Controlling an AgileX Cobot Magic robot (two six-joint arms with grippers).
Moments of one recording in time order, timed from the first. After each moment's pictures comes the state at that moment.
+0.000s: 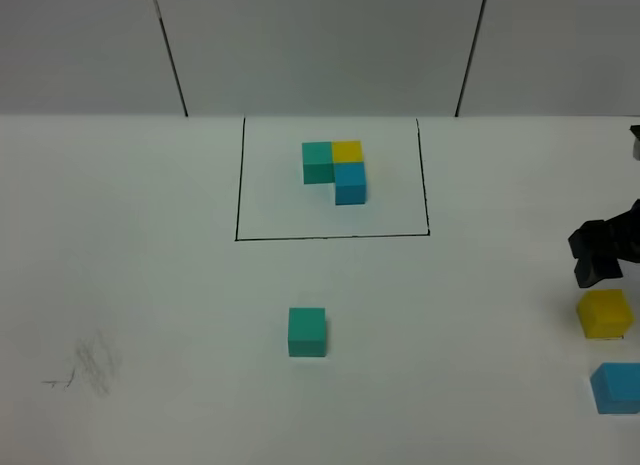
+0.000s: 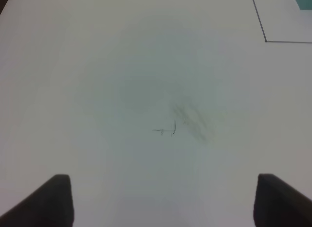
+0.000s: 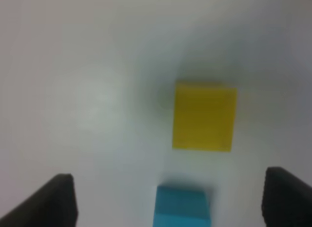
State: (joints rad) left arm 0.07 -0.01 -0.51 -0.02 1.07 0.01; right arm 0.01 1.65 -1.08 0.07 0.83 -0.08
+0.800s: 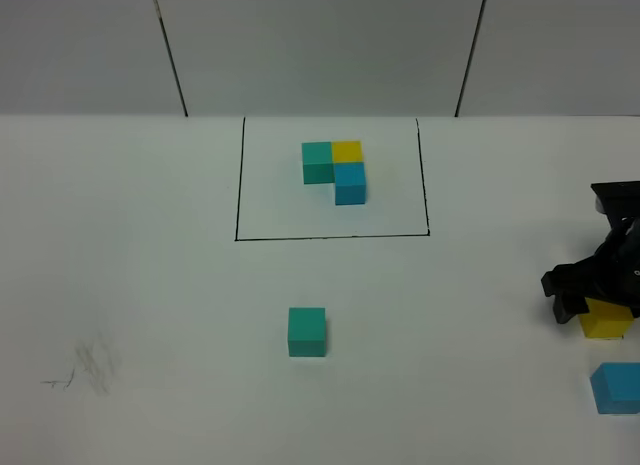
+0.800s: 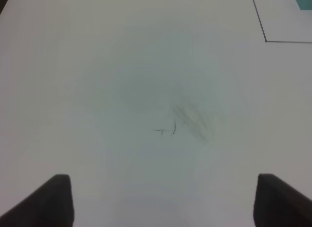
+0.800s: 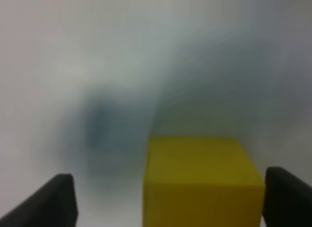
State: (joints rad) left arm 0.07 -0.01 -0.51 -0.02 1.07 0.01; right arm 0.00 1.91 -1.05 0.03 0.63 -0.06
